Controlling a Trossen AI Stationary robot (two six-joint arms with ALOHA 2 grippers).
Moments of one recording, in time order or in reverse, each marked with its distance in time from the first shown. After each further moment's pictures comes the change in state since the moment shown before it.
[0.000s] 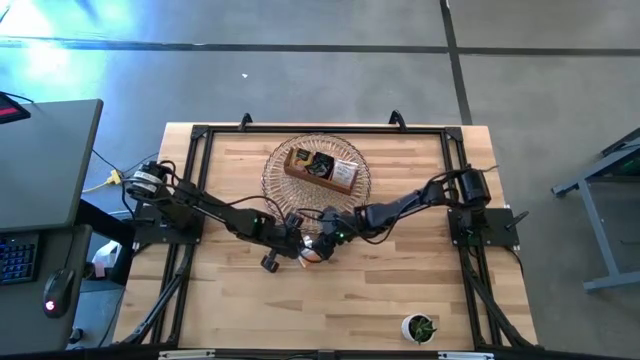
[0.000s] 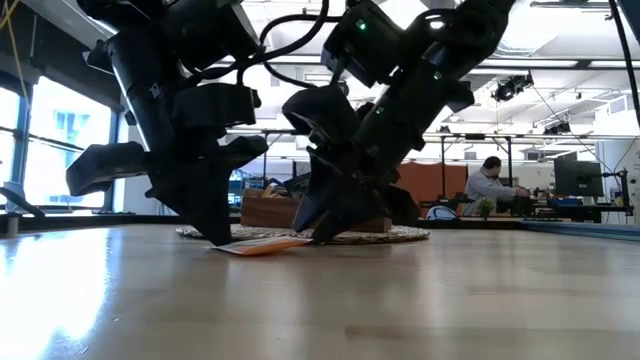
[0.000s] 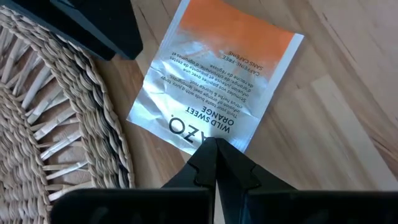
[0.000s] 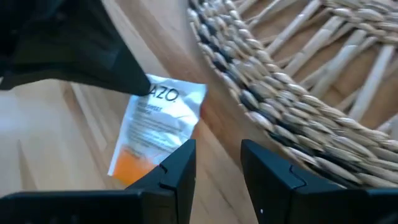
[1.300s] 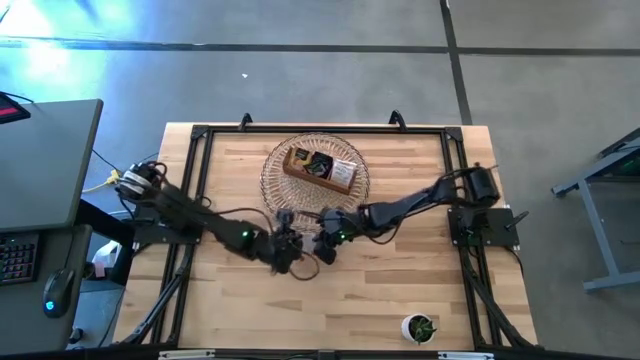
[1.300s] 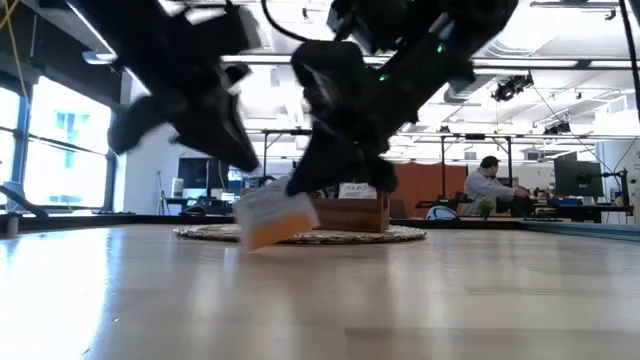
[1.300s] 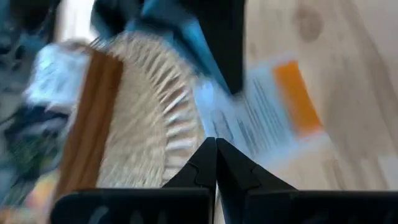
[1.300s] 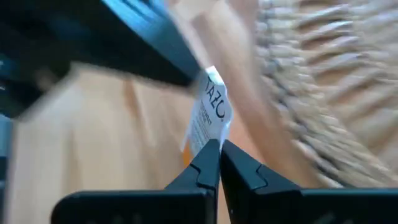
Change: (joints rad) left arm -0.156 -0.071 0.073 -0.042 -0.482 -0.234; right arm 0.012 -0.058 0.000 0.072 -0.013 -0.221
